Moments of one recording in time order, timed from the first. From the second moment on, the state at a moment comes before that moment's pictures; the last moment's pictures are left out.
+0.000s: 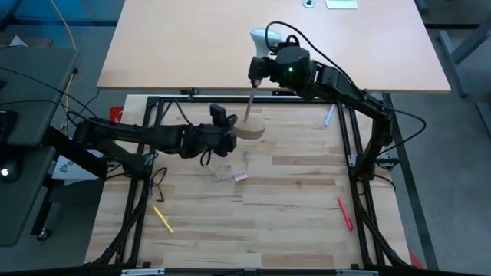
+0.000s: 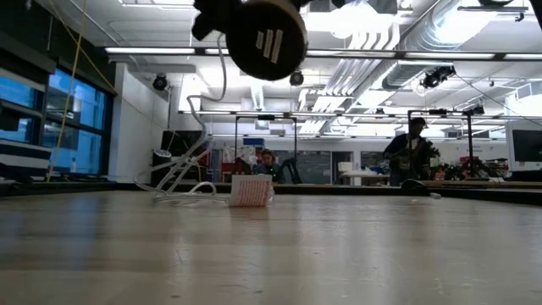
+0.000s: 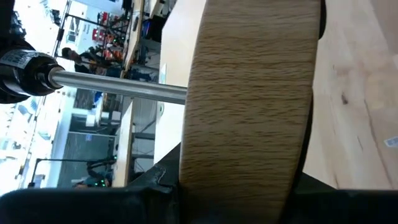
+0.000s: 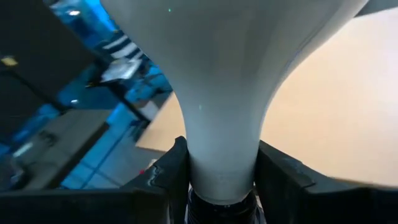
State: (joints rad) left arm -0.07 1.40 1.22 -0.30 -0.82 0.87; right arm -0.27 1.79 2.18 -0.76 0.60 0.73
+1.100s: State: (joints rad) left arm -0.37 1.00 1.22 -0.56 -0.84 0.80; right arm -0.28 1.79 2.18 -0.36 -0.25 0.33
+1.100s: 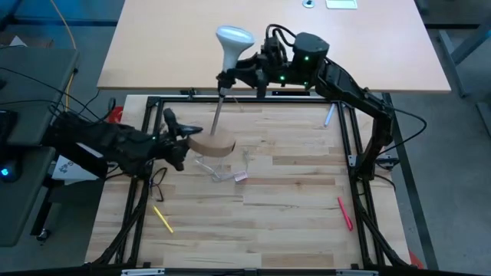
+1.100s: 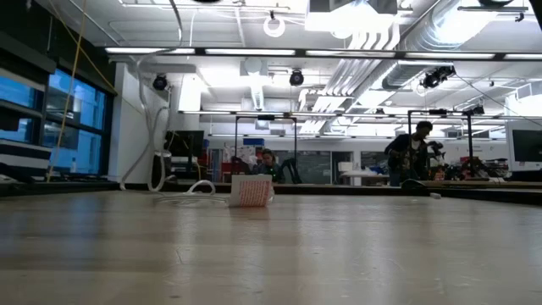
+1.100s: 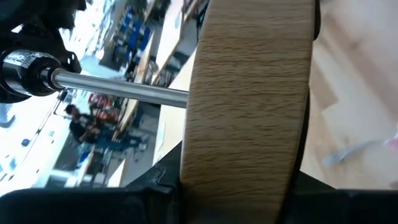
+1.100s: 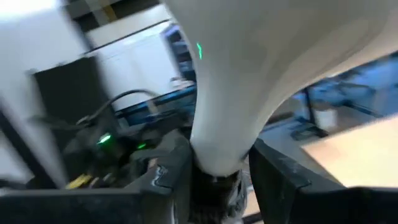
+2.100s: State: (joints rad) left arm -0.24 1.20 1.22 -0.91 -1.15 0.68; right arm -0.24 1.78 2.18 -0.46 0.11 0.21
